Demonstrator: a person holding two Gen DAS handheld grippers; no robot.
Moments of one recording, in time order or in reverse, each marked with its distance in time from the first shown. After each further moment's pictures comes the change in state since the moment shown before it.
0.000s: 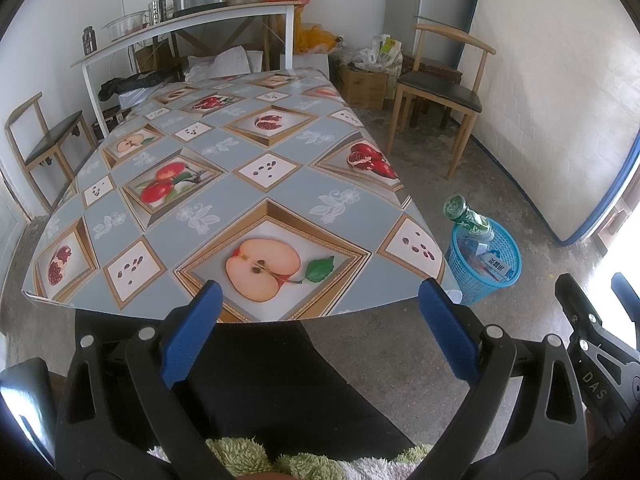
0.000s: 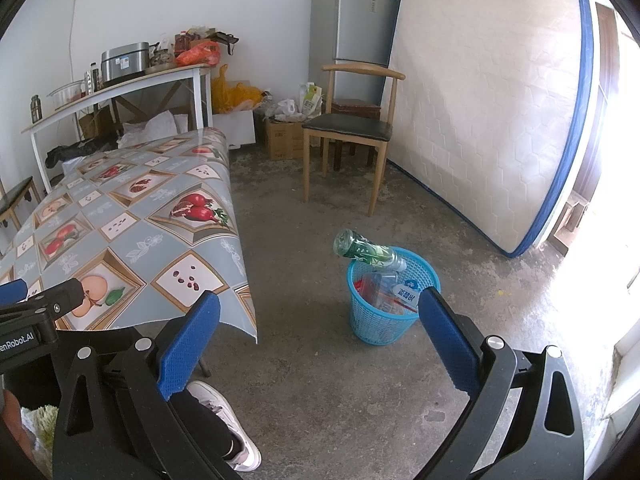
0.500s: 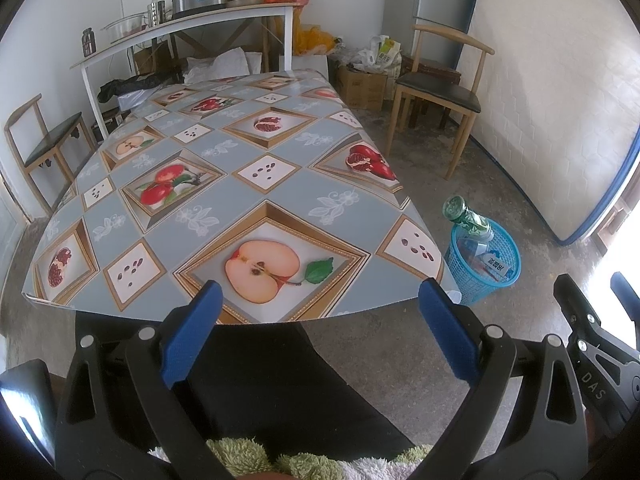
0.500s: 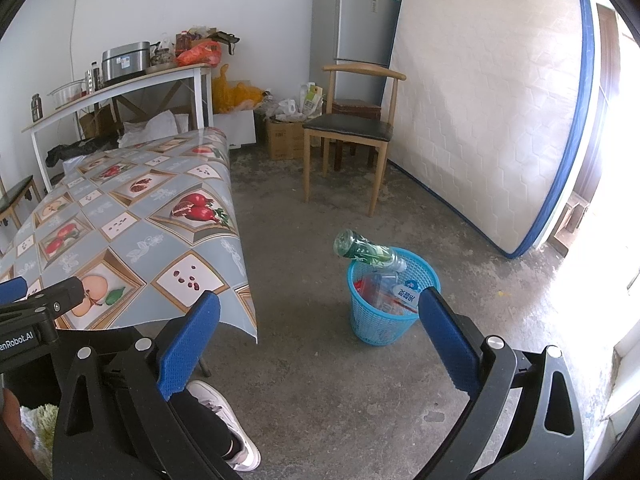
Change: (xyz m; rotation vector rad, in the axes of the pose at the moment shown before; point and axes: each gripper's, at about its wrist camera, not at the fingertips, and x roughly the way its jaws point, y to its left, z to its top) left arm 0.000 -0.001 0.000 0.002 -0.002 -0.001; right arm 0.000 0.000 -0.002 0.000 0.001 0.000
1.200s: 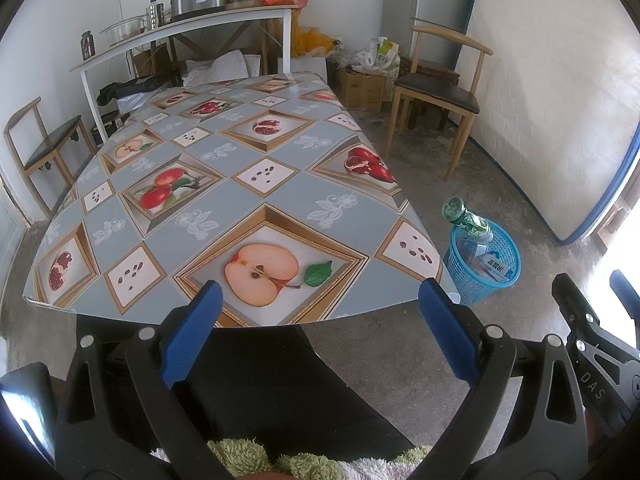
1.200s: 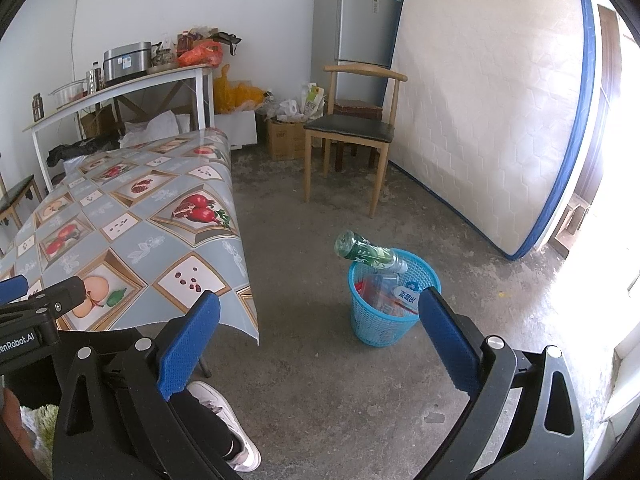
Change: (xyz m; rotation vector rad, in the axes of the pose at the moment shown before) left arm 0.000 -0.001 0.000 0.002 -0.001 0.001; right arm 0.000 -0.001 0.000 0.000 0.000 0.002
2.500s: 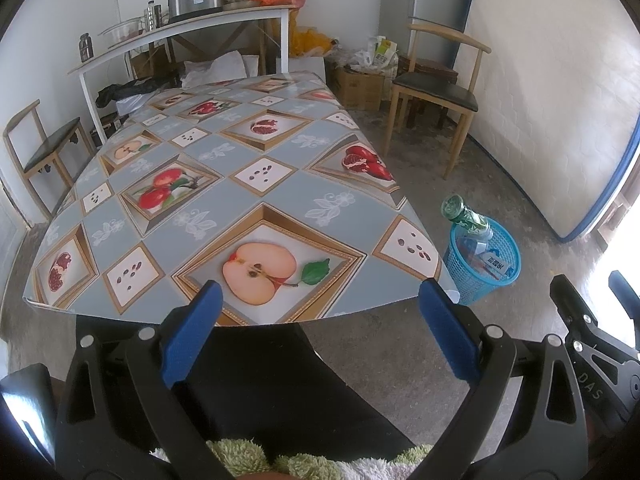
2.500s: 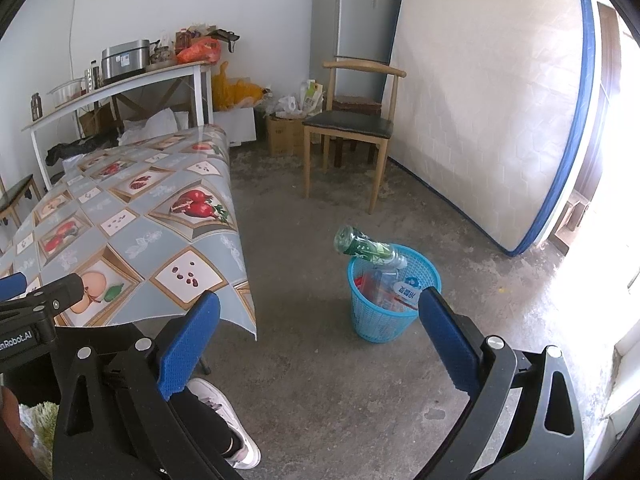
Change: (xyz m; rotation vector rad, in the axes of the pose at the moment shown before) left arm 0.000 -0.001 0.000 0.003 0.002 0.002; right arm 0.002 -0.002 -0.002 -0.001 0.006 0.004
